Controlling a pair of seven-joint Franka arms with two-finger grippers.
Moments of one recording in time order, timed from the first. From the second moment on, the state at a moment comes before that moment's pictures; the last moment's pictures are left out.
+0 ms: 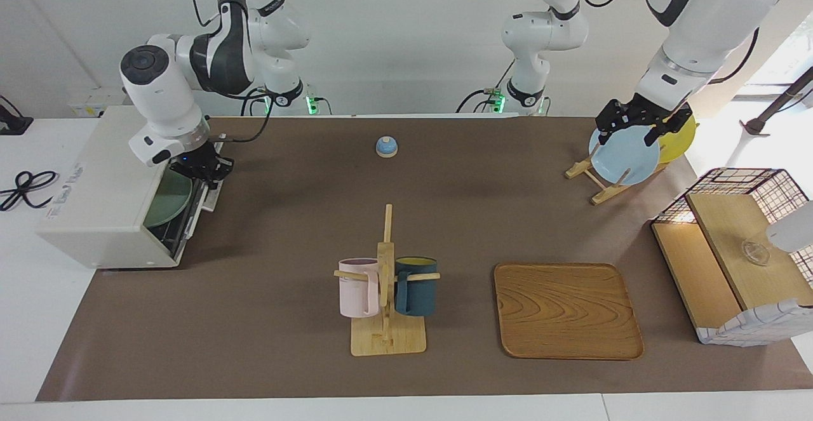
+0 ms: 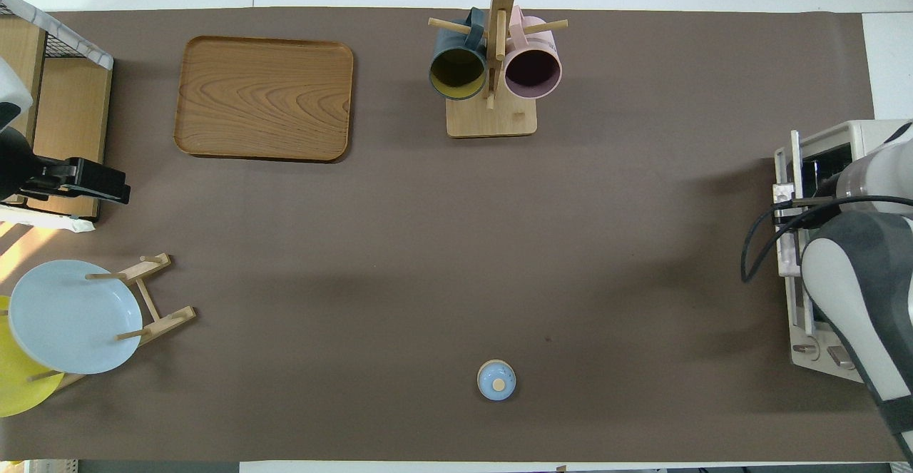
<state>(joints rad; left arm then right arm) -0.07 -0.03 -0.01 -1.66 0.00 1.58 0.04 -0.10 -0.06 0.05 -2.12 -0.09 2.02 -0.01</state>
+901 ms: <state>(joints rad) -0.07 -0.03 -0.01 -1.66 0.00 1.58 0.04 -0.03 0.13 0.06 -2.26 -0.06 2.37 0.06</state>
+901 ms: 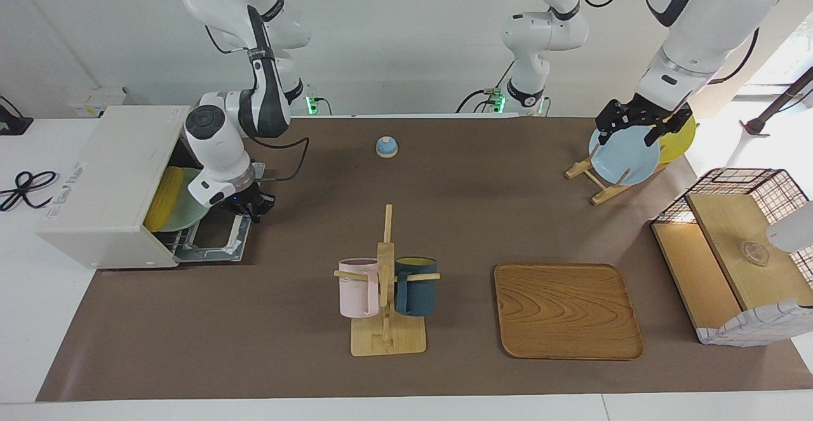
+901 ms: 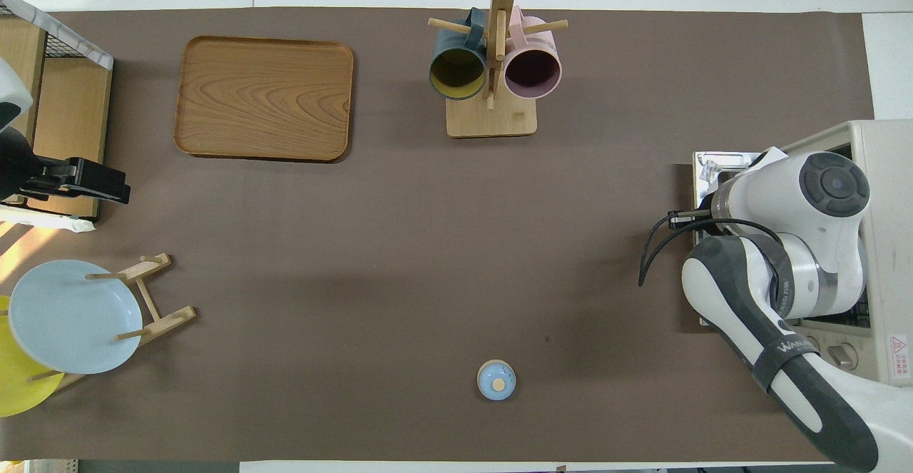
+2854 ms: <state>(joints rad) -0.07 -0.03 -0.01 -1.66 0.00 1.58 0.04 -0.11 -0.02 0.03 -2.18 -0.09 2.06 0.02</state>
